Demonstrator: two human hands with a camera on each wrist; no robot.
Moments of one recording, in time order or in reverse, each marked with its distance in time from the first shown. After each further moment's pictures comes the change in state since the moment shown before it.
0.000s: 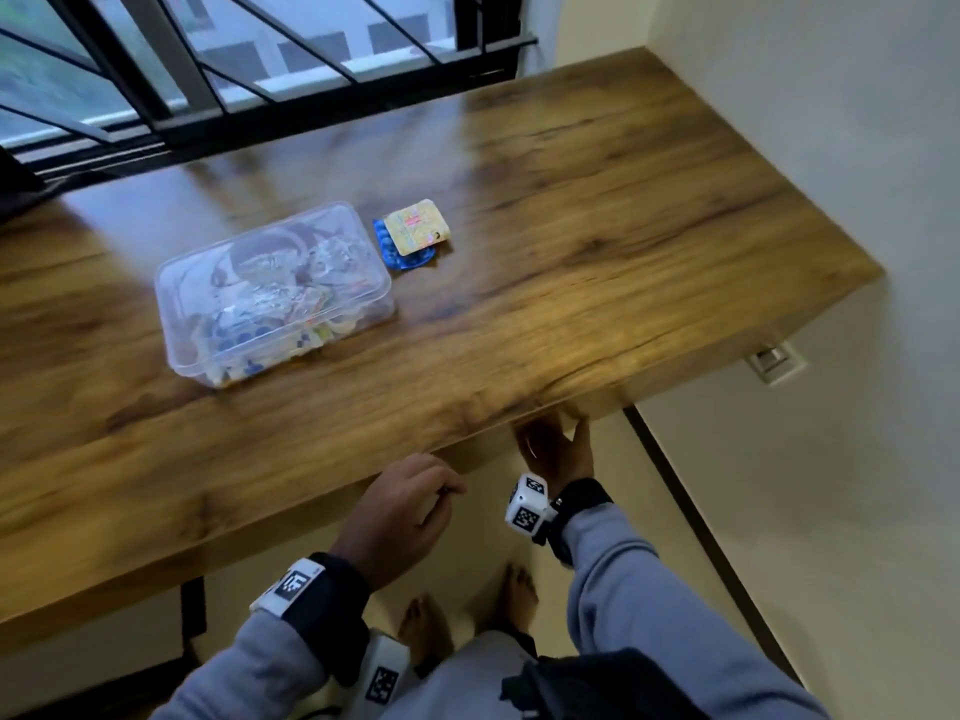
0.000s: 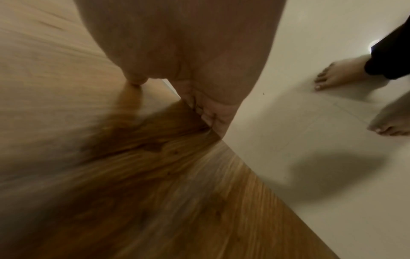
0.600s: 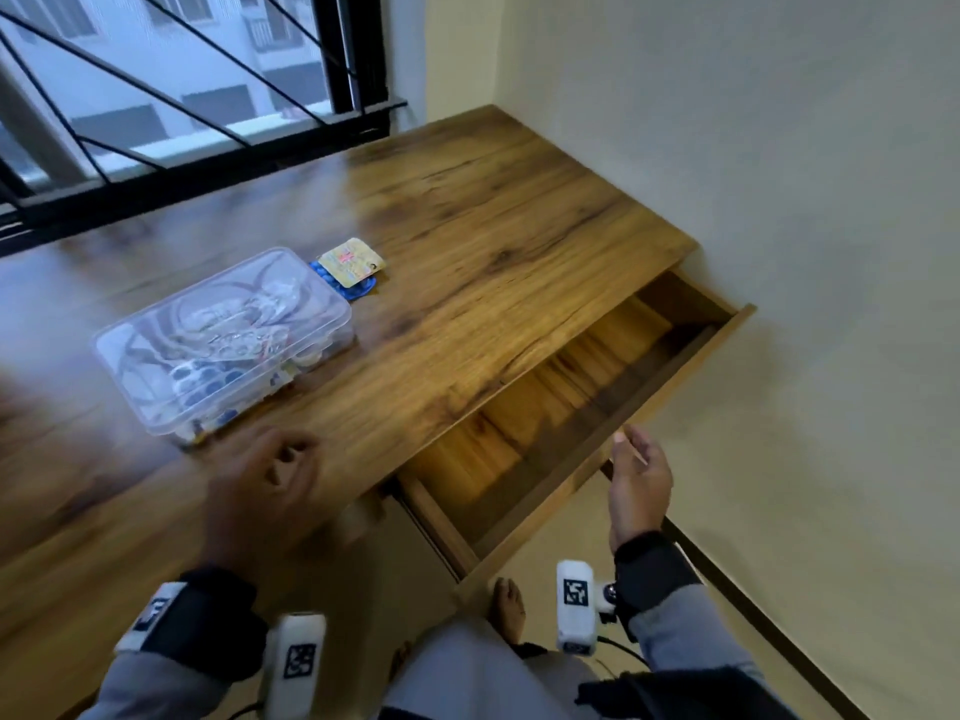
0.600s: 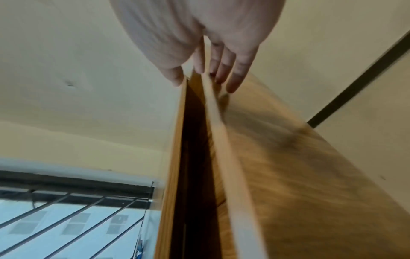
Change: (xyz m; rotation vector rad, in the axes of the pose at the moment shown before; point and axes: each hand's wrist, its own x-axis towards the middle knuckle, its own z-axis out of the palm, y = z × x) left_hand -0.021 -0.071 -0.107 -0.042 0.336 0.018; right_hand -0.174 0.016 -0.033 -0.521 0.560 -0.927
